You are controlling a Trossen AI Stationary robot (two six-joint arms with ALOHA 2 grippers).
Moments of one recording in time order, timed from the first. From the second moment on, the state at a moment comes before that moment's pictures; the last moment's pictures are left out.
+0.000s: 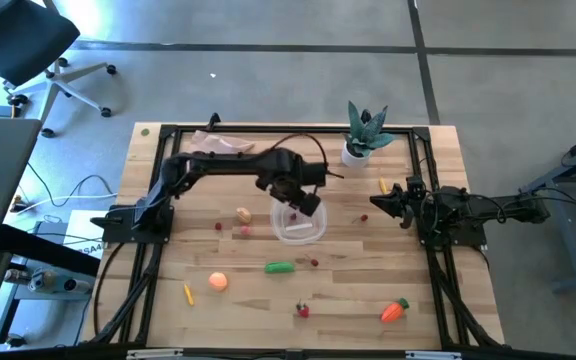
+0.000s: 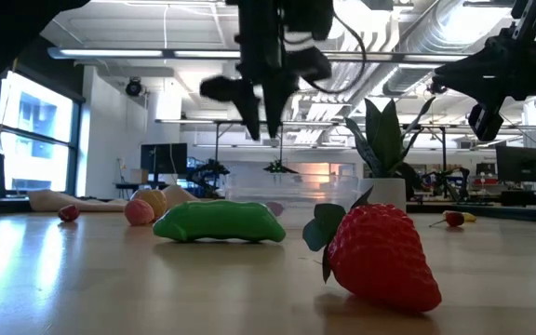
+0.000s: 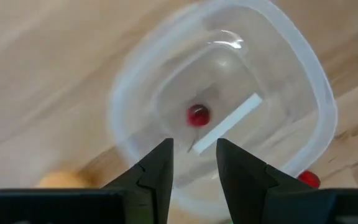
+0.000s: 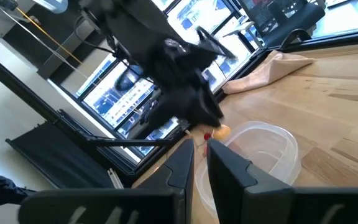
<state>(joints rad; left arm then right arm) 0.23 2.16 2.04 -1.35 -0.04 -0.92 0.09 0.04 0.02 0.09 0.23 0.73</state>
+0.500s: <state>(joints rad) 0.34 2.01 1.98 -1.57 -0.18 -1.08 0.09 0.05 0.02 0.08 0.23 0.73</state>
